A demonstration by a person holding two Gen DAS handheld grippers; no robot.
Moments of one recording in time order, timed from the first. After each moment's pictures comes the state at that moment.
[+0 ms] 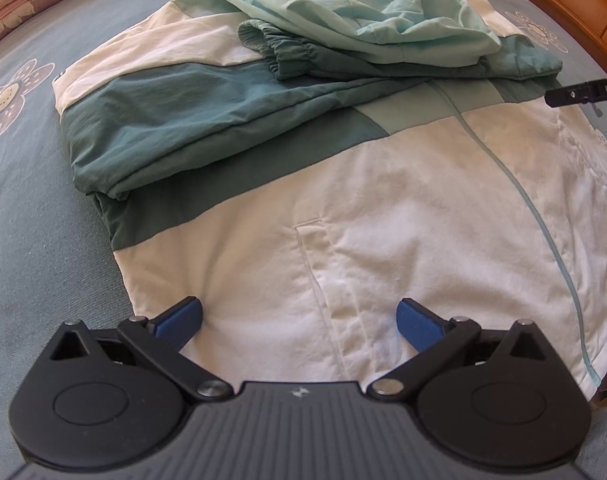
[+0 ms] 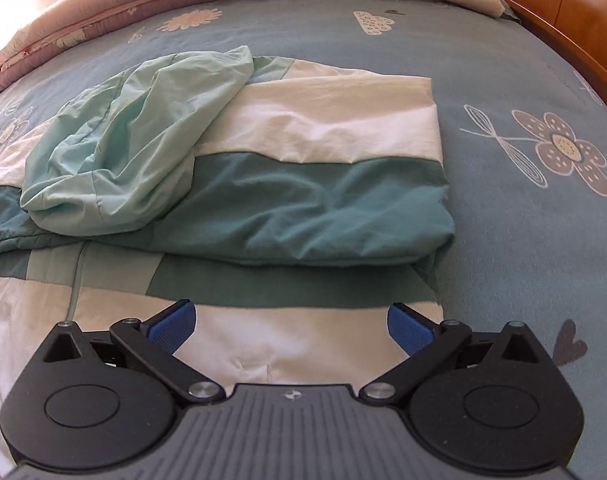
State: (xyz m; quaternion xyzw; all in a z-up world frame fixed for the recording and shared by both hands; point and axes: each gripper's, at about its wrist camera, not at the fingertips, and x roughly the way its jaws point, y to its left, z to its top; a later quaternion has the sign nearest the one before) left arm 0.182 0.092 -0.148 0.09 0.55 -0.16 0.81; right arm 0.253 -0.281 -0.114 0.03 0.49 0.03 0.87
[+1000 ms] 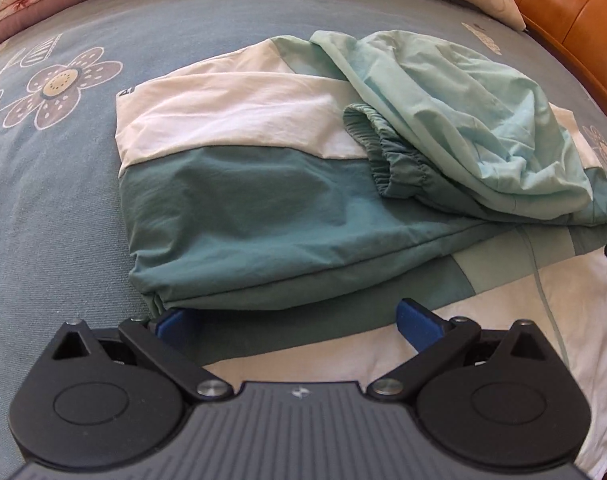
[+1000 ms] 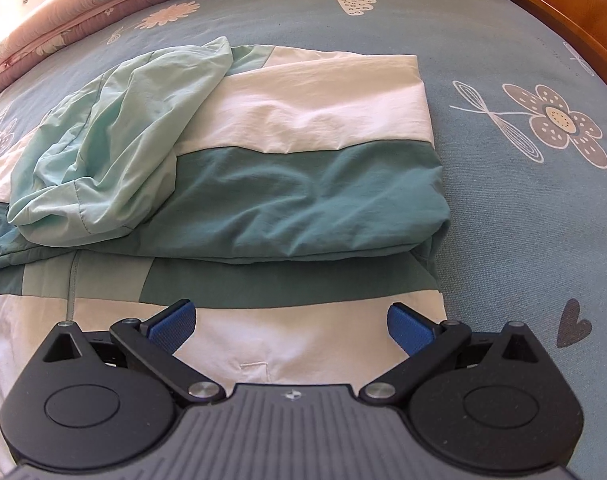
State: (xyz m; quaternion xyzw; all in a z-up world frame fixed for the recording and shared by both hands) left arm 0.246 0.110 -0.142 0.01 0.51 -0.07 0.86; right arm 0.251 -0.281 -0.114 0.06 0.51 0.01 0.85
